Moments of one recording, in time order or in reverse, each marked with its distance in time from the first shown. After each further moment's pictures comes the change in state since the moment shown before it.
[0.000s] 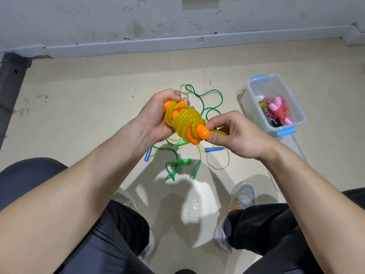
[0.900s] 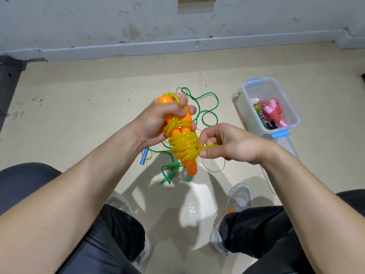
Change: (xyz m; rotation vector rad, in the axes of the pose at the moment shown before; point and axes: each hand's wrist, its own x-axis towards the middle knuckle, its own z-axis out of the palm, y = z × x) left_hand -0.006 -0.005 0.001 0.300 -0.334 0.076; right_hand -0.002 0.010 -0.006 0.096 -0.171 0.300
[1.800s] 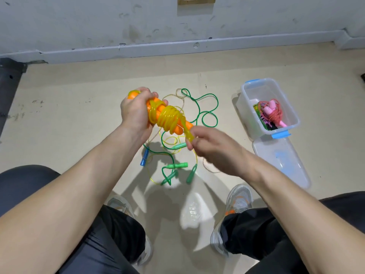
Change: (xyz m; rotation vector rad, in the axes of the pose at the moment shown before) left_hand 0.010 0.007 -0.027 -0.112 0.800 0.344; right_hand 0.002 -0.013 0.036 -0.075 0.164 -0.190
